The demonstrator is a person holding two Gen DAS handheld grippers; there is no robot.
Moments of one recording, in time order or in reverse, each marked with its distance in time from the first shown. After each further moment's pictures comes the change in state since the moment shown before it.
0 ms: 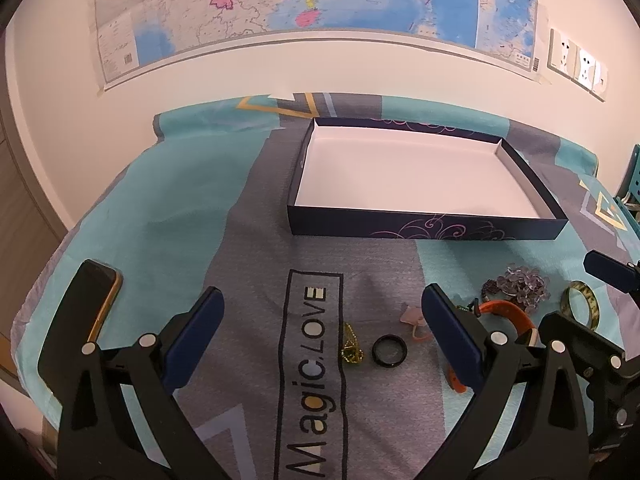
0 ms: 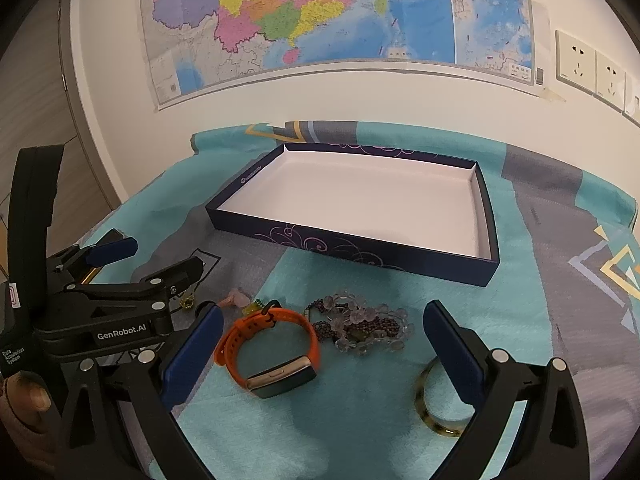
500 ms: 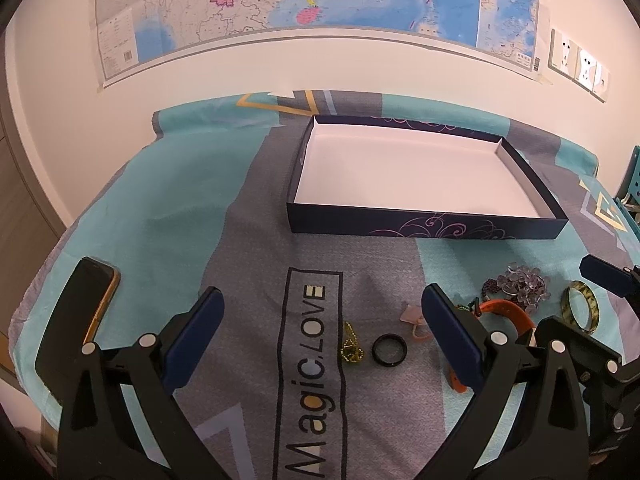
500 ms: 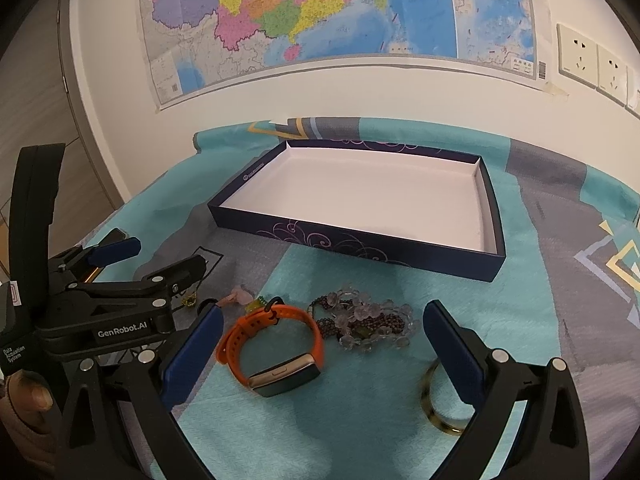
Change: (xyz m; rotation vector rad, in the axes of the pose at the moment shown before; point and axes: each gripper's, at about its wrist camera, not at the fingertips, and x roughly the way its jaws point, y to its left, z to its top) left arm 0.001 0.000 -0.002 -0.004 0.003 -0.002; right arm 0.002 0.000 -0.002 0.008 0.007 0.018
